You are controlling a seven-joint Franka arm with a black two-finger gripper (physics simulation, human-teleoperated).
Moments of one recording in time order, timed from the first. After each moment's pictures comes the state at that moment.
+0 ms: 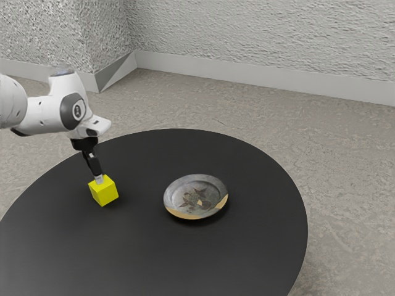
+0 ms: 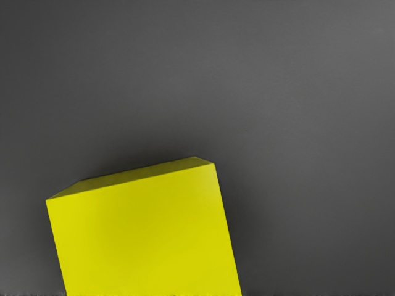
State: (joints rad) arm -0.07 0.33 0.40 -1.92 -0.22 2.10 1.01
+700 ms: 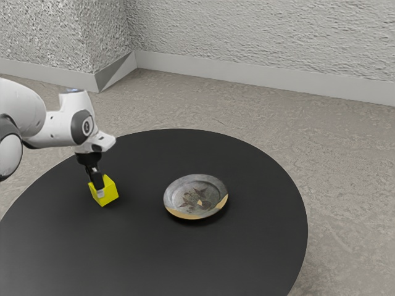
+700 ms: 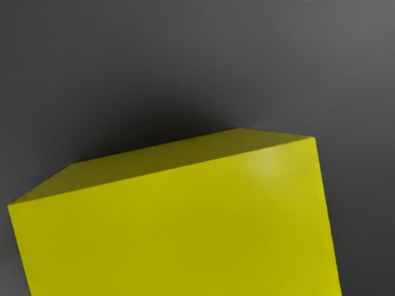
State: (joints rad) arm -0.06 0.46 0.41 -1.88 -0.24 2.13 1.03
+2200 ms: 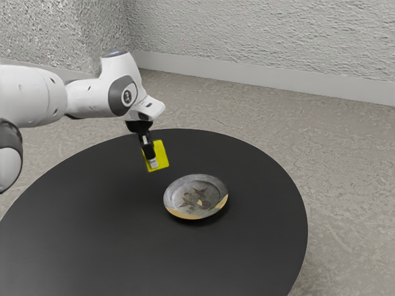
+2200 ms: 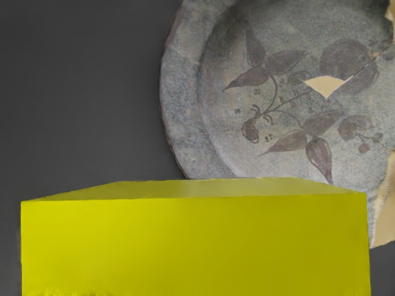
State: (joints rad) arm -0.29 0.39 0.40 -1.72 -0.30 2.10 1.04
